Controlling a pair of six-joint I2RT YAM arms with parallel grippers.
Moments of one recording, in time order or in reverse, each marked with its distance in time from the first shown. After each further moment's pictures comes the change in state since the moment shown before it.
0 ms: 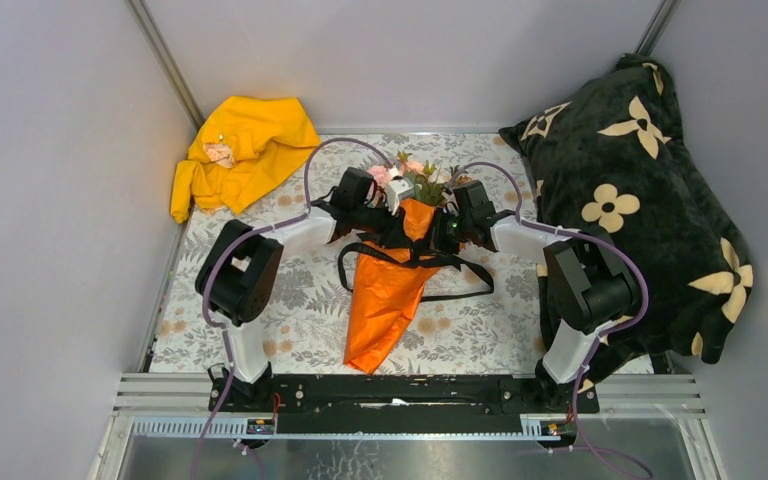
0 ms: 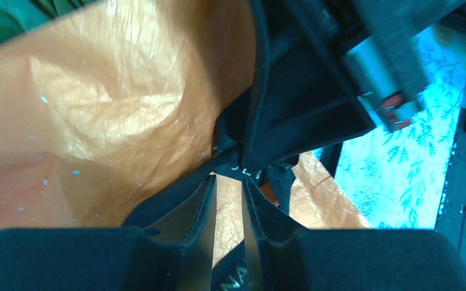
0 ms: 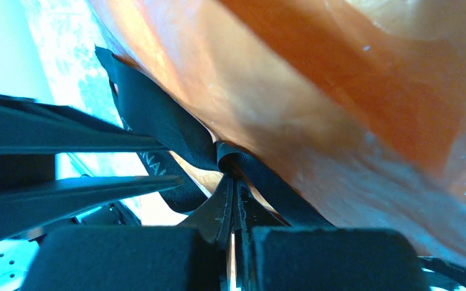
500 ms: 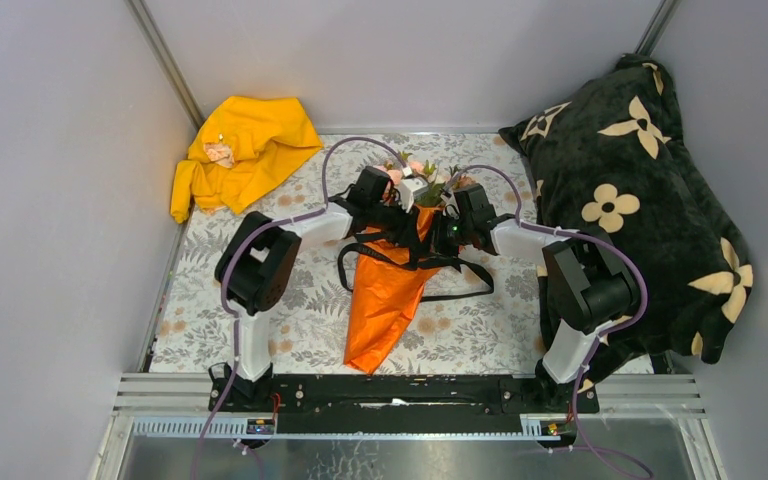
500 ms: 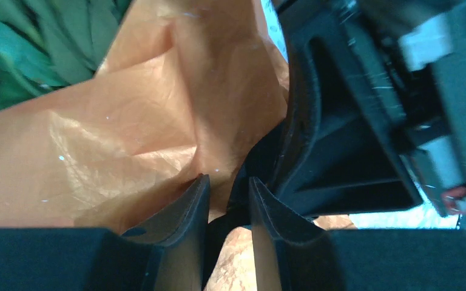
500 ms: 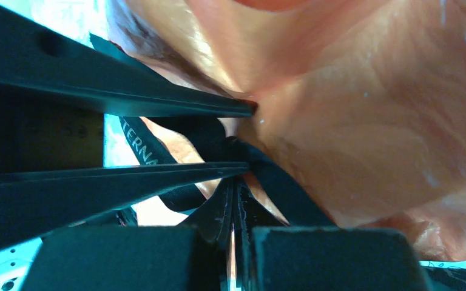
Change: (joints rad) left arm -0.038 0.092 0.135 -0.038 -0.071 -0.053; right arm 0.000 0.000 -0.032 0.046 -0.034 -0.018
